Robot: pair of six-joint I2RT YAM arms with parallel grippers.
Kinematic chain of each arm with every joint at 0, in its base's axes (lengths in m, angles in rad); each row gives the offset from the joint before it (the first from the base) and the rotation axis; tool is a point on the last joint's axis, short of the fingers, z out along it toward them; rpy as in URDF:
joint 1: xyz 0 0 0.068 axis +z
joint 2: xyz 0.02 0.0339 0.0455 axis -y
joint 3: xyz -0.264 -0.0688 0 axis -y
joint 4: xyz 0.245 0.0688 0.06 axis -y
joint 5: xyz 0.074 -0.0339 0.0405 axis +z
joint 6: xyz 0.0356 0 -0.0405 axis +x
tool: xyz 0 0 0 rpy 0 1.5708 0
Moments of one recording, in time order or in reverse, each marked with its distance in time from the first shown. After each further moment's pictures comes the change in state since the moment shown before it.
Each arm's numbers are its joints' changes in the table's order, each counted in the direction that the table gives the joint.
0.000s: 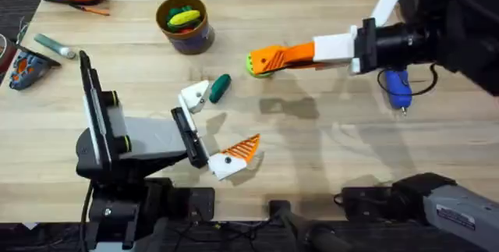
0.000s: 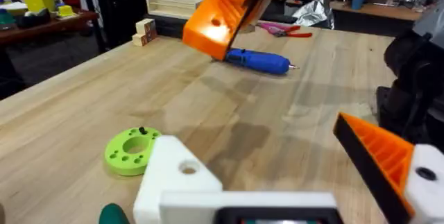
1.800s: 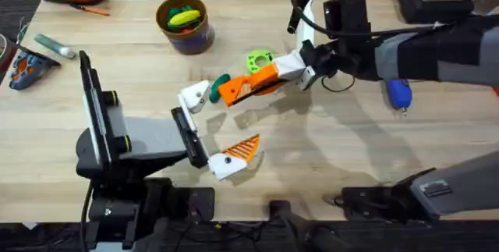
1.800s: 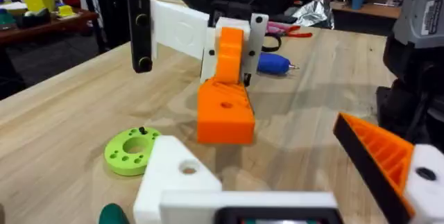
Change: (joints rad) left arm 0.000 0.000 0.000 0.000 0.000 0.000; right arm 0.136 -0.548 -0.044 0.605 0.470 0.293
